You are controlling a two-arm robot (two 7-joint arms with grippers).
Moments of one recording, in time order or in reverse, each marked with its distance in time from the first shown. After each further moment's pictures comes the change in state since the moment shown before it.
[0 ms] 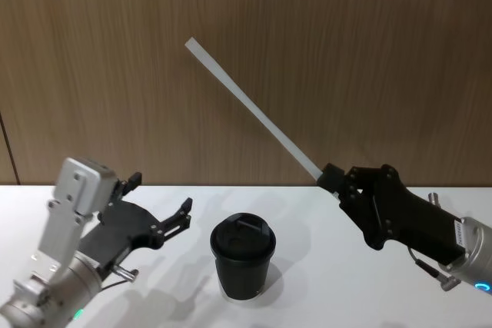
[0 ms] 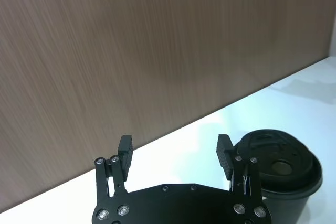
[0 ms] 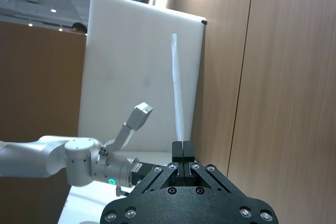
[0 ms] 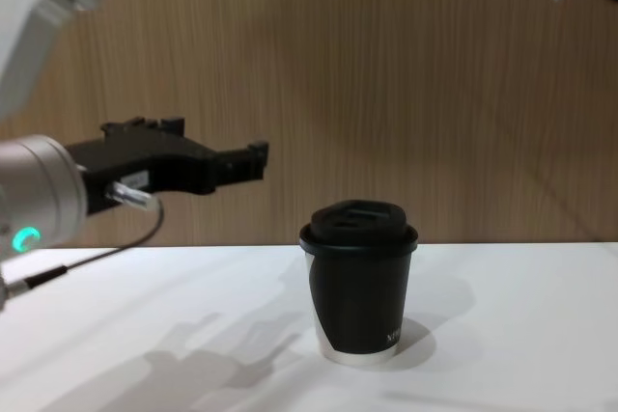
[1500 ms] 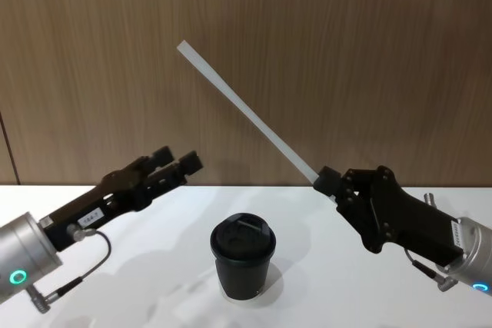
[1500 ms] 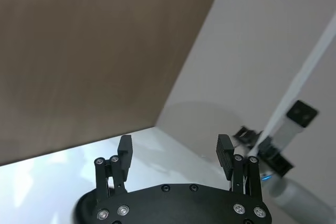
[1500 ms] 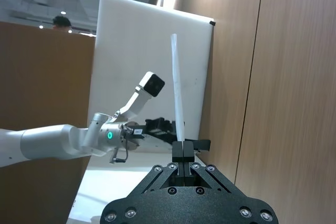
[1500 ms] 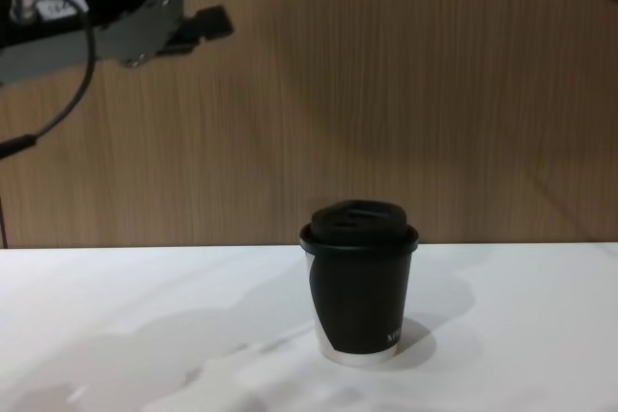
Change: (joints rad) left arm -0.013 0.009 -0.204 -0.053 -0.709 0.283 -0.463; right arm 0.010 0.000 -0.012 0.003 0.012 0.006 0.025
